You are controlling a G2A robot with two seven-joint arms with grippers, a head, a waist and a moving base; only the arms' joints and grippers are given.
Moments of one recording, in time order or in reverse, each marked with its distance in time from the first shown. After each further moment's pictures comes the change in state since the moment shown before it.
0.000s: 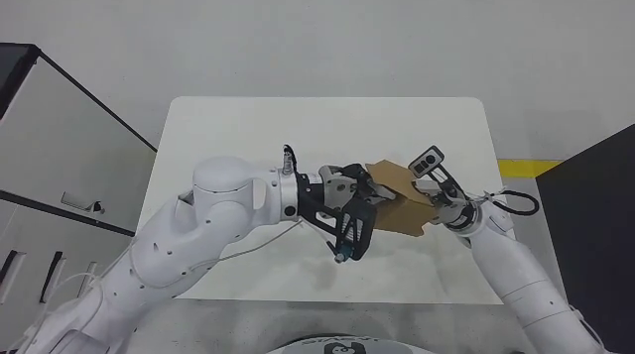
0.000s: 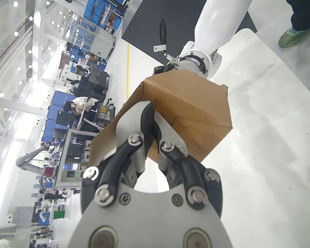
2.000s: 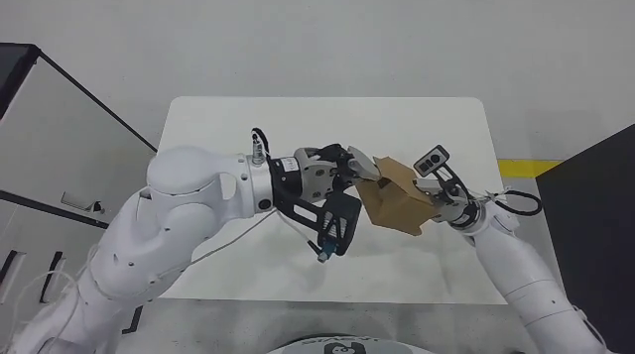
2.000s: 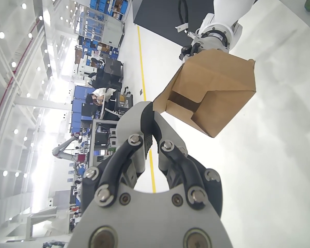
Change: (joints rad) left arm -0.009 0.031 -0.138 -0.123 0.028 -0.072 -0.060; right arm 0.005 0.000 0.032 0.038 -0.053 -0.014 0.000
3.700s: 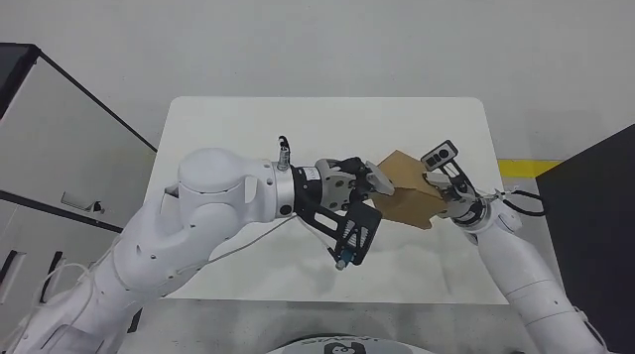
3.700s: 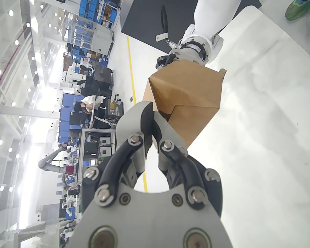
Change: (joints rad) left arm -0.059 -0.022 0.128 0.050 -0.015 -0.014 -0.018; right arm -0.009 -0.008 0.029 -0.016 0.042 -0.020 0.000
